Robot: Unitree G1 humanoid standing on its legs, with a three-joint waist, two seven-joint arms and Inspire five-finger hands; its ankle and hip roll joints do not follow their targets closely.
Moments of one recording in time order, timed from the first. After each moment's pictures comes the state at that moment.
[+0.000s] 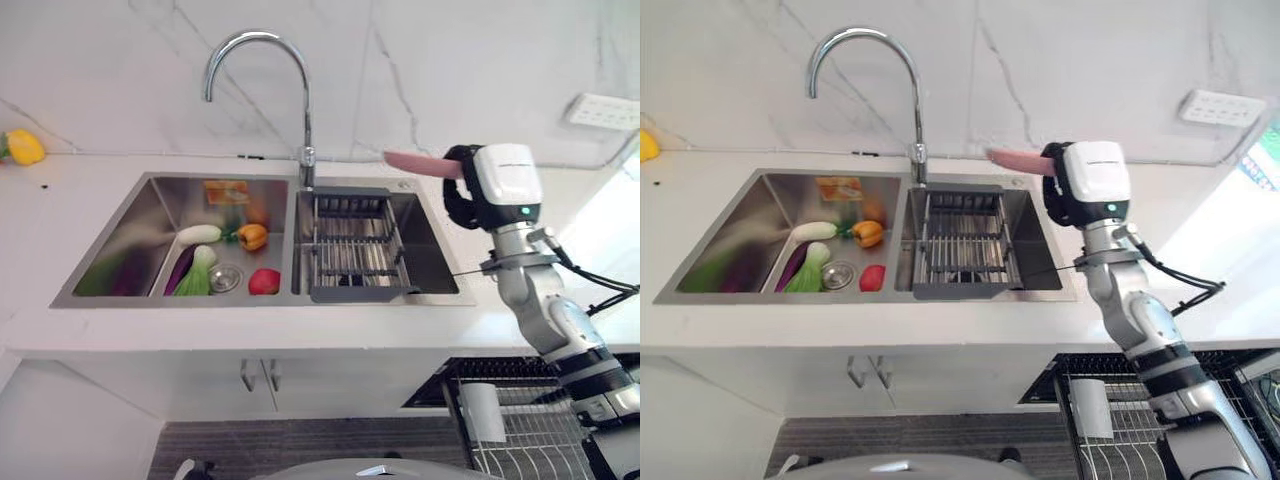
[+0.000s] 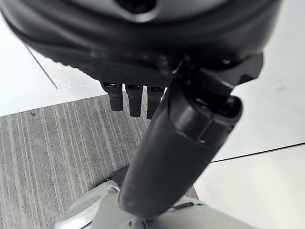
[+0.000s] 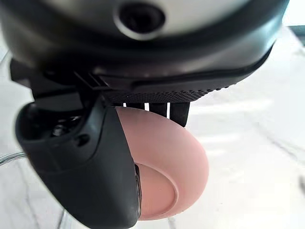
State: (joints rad) left arm 0.11 0.23 -0.09 1.20 0.21 0.07 0.23; right arm -0.33 -0.70 0.20 0.07 -0.74 0.03 -0.43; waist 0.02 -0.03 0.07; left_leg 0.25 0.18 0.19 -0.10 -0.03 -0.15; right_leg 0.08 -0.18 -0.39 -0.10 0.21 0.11
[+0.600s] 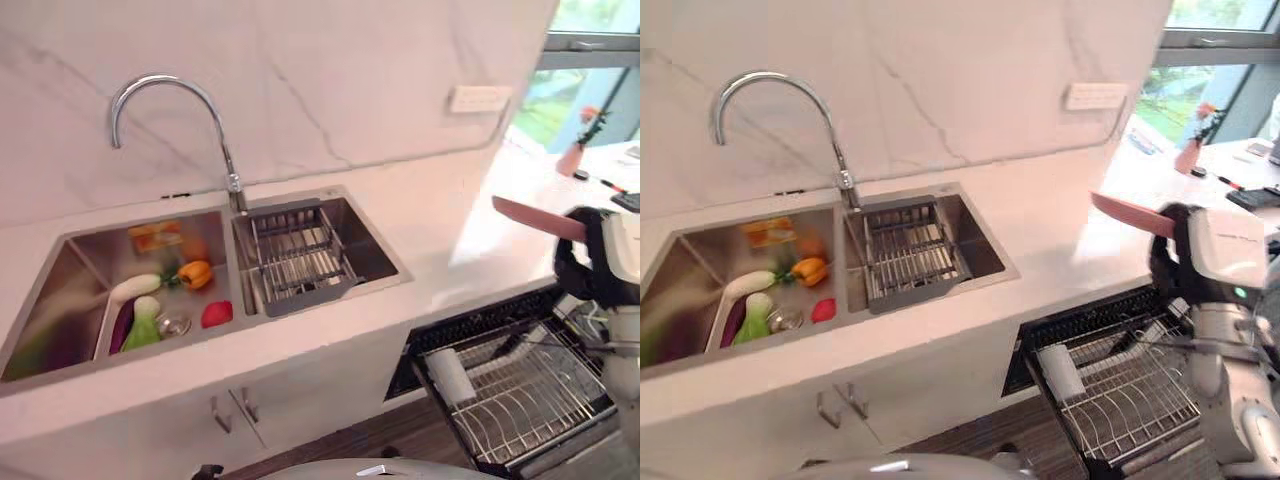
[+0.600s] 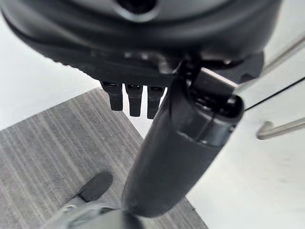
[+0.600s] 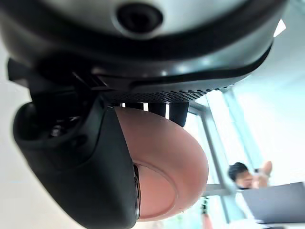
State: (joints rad) left arm 0.11 0.21 -0.10 1.14 0.21 0.07 0.16; right arm 0.35 -0.73 -0.30 -0.14 -0.70 0.01 -0.45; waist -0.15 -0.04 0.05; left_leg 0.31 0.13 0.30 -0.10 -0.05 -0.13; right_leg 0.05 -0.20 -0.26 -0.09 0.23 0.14
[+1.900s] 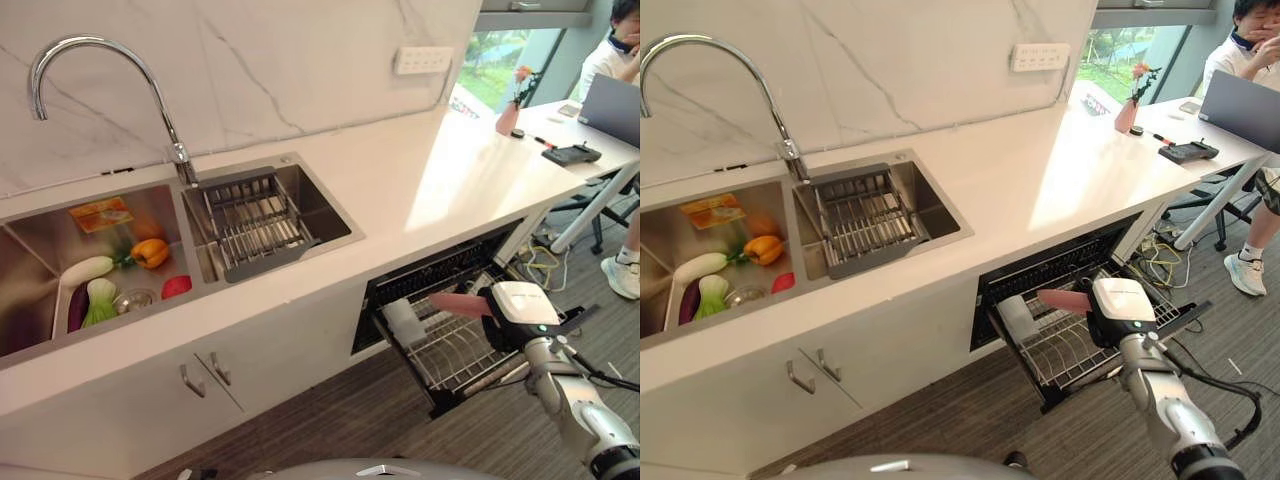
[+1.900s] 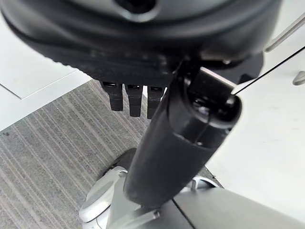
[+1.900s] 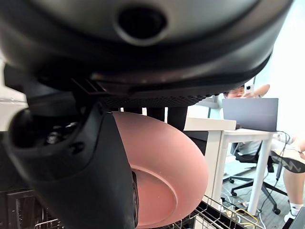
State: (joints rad) left arm 0.19 0.26 -0.07 1.12 0.16 0.02 0.11; right arm 0.04 -0.71 0.20 0.41 -0.82 0.00 -0.34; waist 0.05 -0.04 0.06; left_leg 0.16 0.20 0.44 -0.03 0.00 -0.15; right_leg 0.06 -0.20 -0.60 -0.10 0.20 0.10
